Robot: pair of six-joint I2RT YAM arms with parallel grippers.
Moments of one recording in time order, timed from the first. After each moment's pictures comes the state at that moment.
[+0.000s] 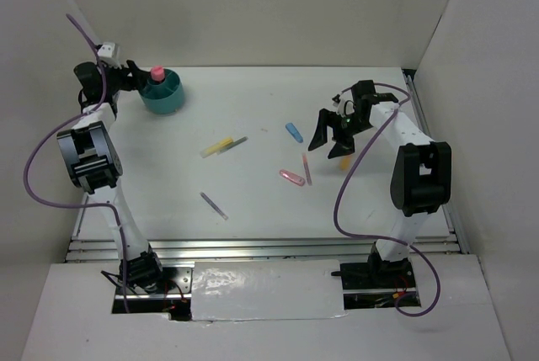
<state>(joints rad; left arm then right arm) 0.39 2.24 1.71 0.40 0.67 -0.03 0.09 1.80 1.43 -0.90 -0.63 0.19</state>
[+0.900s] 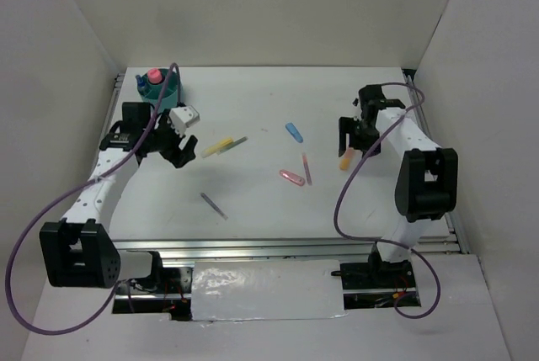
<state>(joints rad) 0.02 1.32 1.10 -0.60 0.56 0.66 0.05 1.71 1.34 -0.85 -0.10 0.13</state>
